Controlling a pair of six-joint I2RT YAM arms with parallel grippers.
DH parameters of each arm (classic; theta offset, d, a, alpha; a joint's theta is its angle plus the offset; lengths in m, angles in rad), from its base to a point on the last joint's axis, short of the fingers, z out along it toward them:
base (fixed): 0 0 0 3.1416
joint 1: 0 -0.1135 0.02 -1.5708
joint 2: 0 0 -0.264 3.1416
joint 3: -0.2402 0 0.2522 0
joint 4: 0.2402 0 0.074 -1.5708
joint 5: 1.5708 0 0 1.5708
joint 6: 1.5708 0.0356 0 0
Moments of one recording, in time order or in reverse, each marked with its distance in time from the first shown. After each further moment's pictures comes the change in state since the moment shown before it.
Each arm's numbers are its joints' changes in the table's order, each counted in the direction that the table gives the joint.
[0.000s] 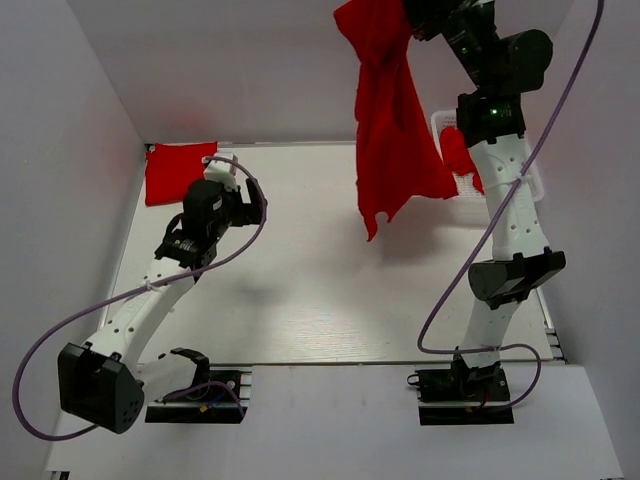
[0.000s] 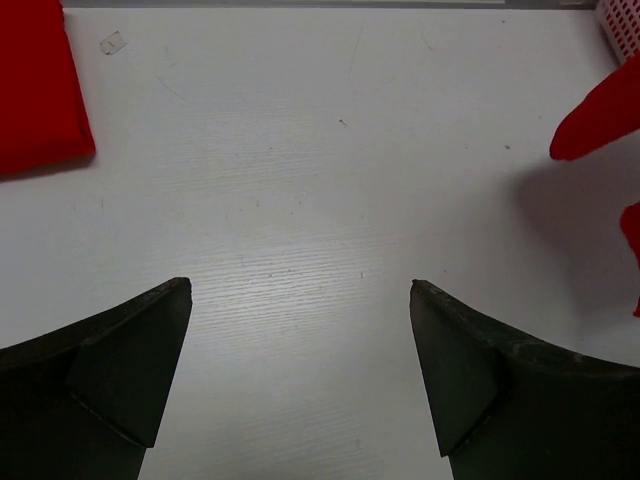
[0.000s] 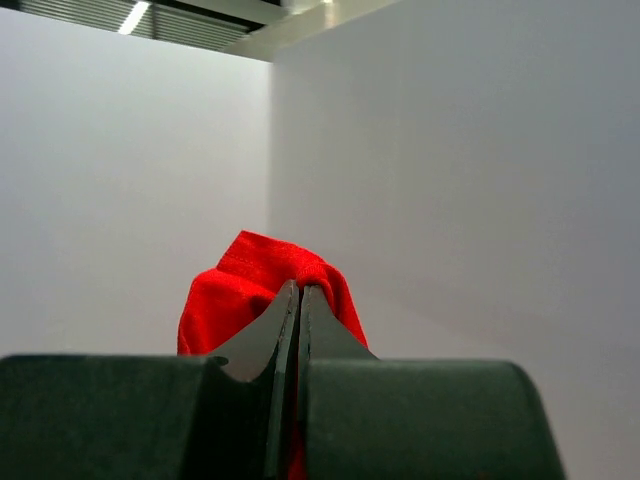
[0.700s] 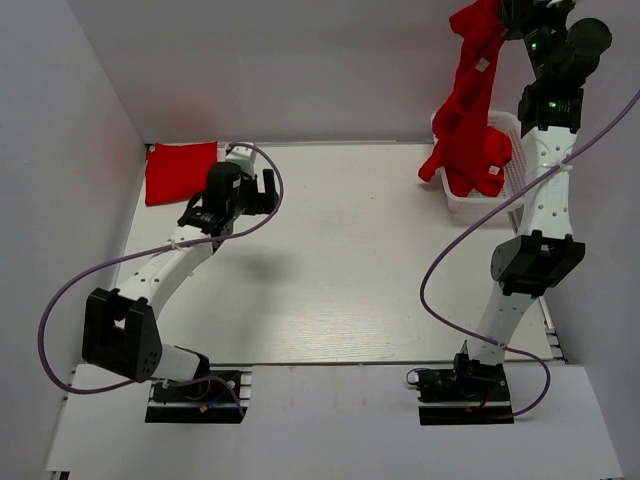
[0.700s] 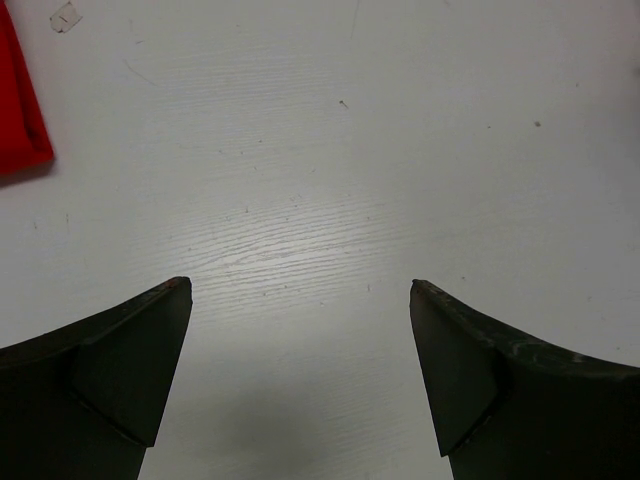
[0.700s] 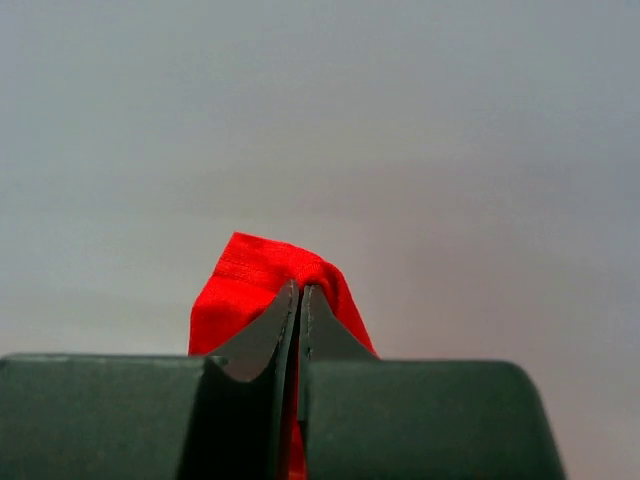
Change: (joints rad) left arm 0.000 -0.261 -0.132 -0.007 0.028 0.024; right arm 0.367 -0.088 0.060 0.245 0.175 -0.167
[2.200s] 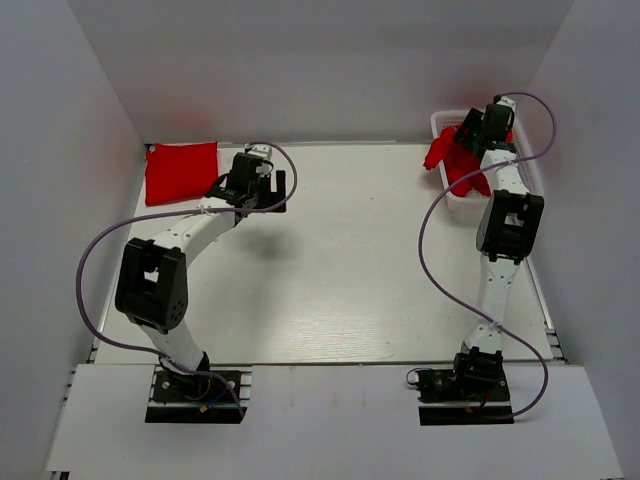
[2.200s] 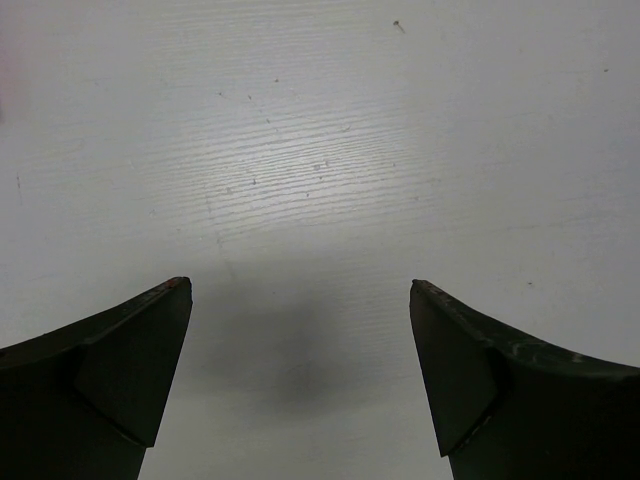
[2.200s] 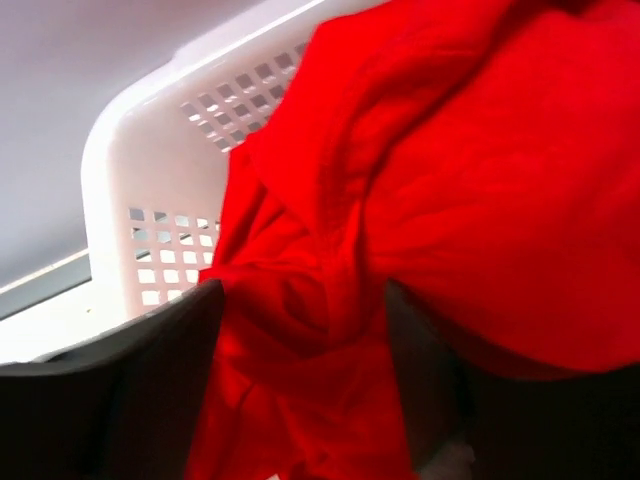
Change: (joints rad) left arm 0.003 -0.296 -0.200 0.145 -0.045 -0.024; right arm 0.023 -0.504 0.159 0.298 0.340 0.012
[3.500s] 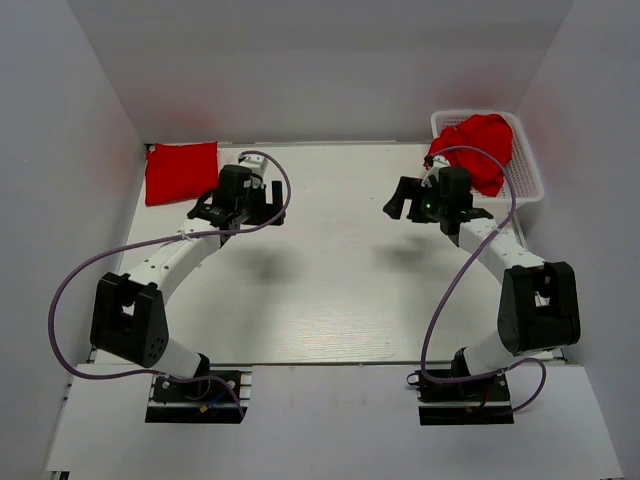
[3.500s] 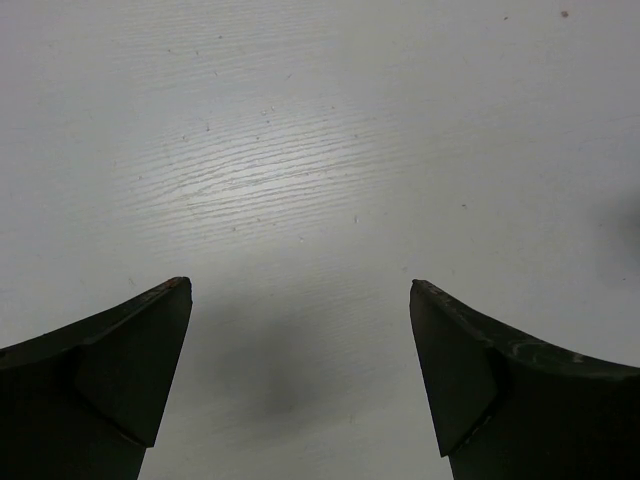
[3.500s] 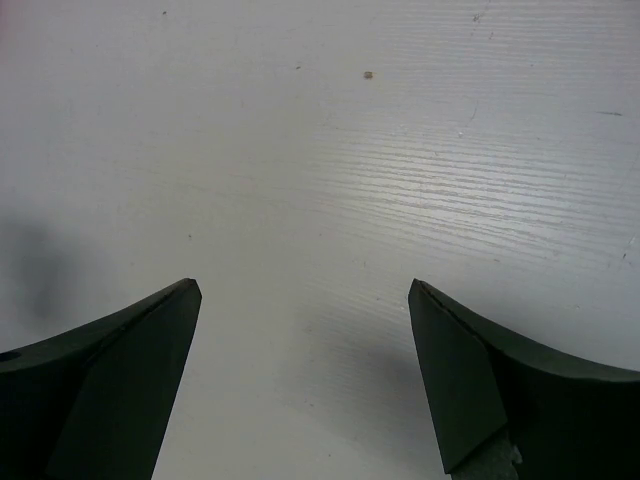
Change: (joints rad) left arm 0.017 0.222 0.164 0.006 0.109 -0.006; right arm -0.323 0.951 1.212 -0.135 -0.284 -0.047
